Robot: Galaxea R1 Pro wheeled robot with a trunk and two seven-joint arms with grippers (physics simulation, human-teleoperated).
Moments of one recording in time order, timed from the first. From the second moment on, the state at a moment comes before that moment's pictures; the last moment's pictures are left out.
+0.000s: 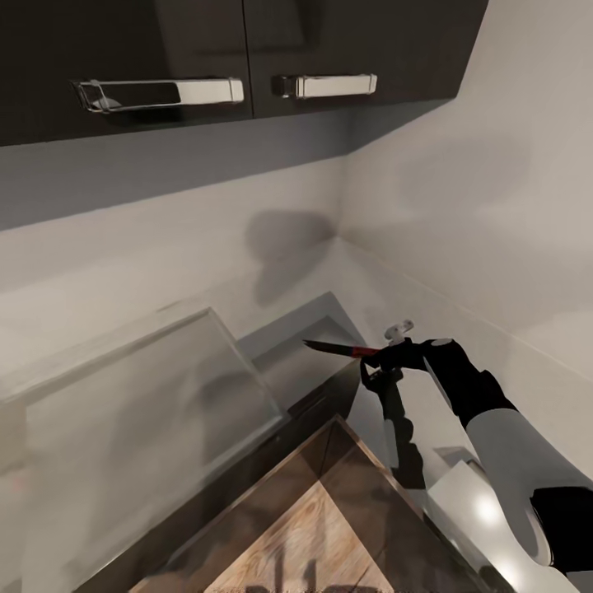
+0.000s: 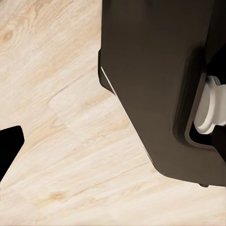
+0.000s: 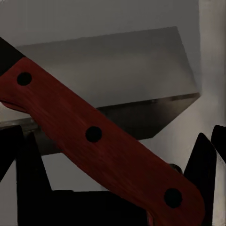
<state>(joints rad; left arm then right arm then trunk) 0.26 -0.06 -0.05 -0.53 0.06 -0.07 0.19 -1.00 -0.15 0.12 -0.73 0.23 0.46 0.58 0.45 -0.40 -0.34</state>
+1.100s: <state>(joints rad) 0.26 -0.05 -0.05 -0.53 0.06 -0.07 0.19 -1.00 -0.15 0.12 -0.73 0.22 0.46 0.58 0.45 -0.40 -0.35</state>
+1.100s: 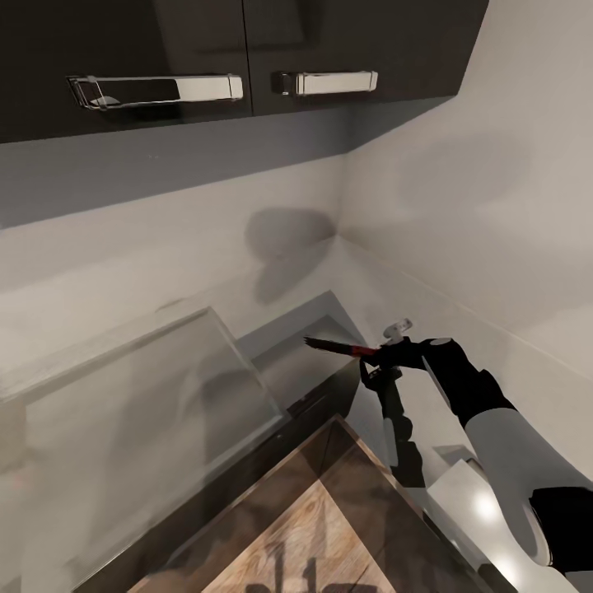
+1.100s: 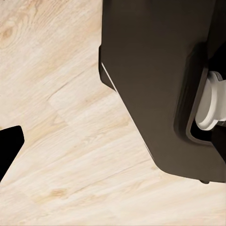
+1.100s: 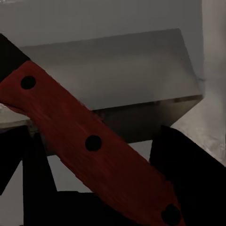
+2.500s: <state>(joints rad) 0.26 -0.05 -0.05 -0.53 0.06 -0.07 0.19 -1.00 -0.14 0.12 -0.67 0.24 0.44 0.58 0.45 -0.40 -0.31</state>
